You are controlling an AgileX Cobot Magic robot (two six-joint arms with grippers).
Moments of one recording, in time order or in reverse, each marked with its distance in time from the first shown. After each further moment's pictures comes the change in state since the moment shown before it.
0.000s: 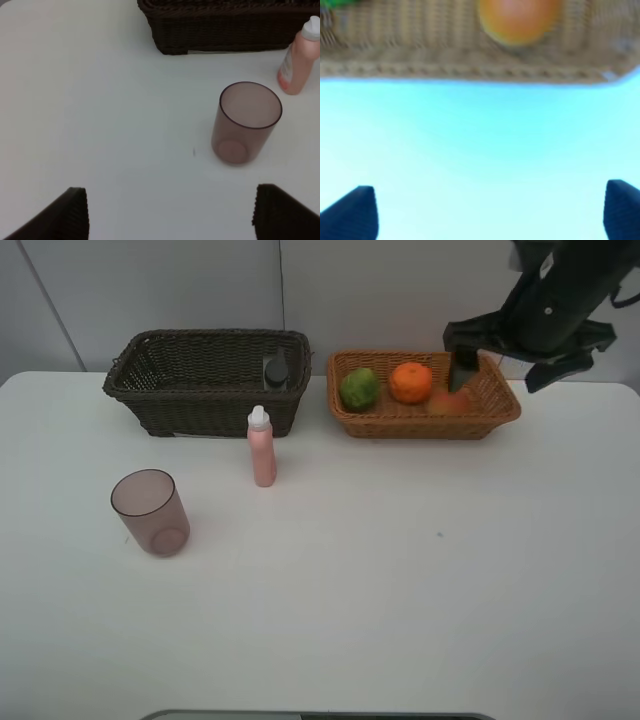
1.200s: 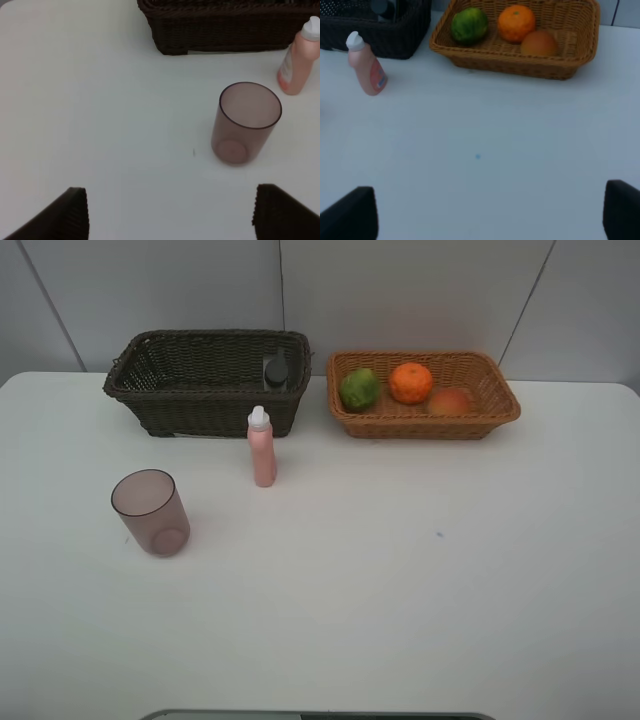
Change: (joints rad) left arm 0.000 0.000 0.000 0.000 0.000 0.000; right arm -0.012 -1.543 0.599 0.177 0.273 -0.268
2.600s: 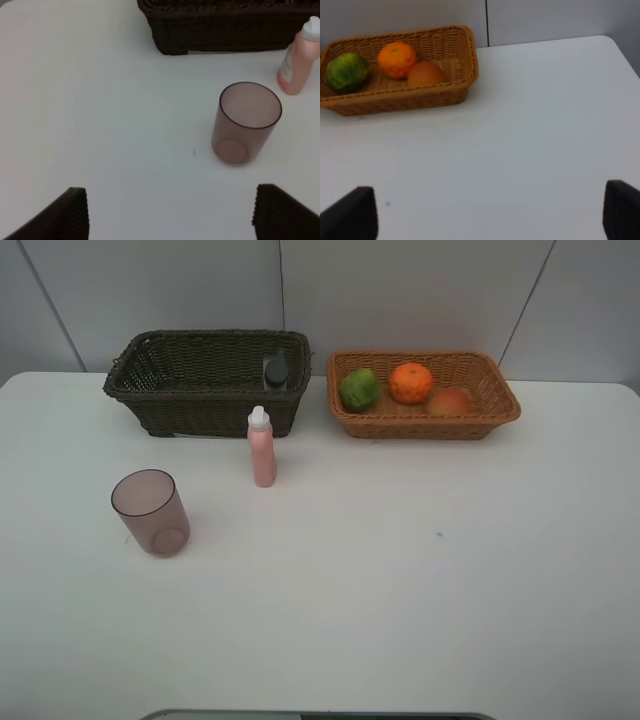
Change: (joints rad) left arm 0.000 0.000 0.000 0.000 0.000 0.000; right arm -0.367 -0.086 0.121 -0.028 -0.126 -0.003
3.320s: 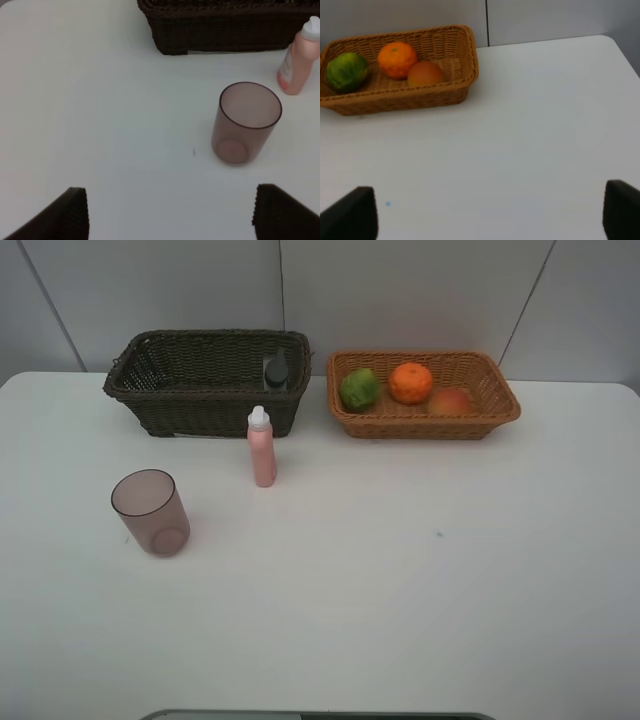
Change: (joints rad) left arm 0.000 0.000 0.000 0.000 0.000 0.000; right arm 0.000 0.000 0.000 0.000 0.000 0.000
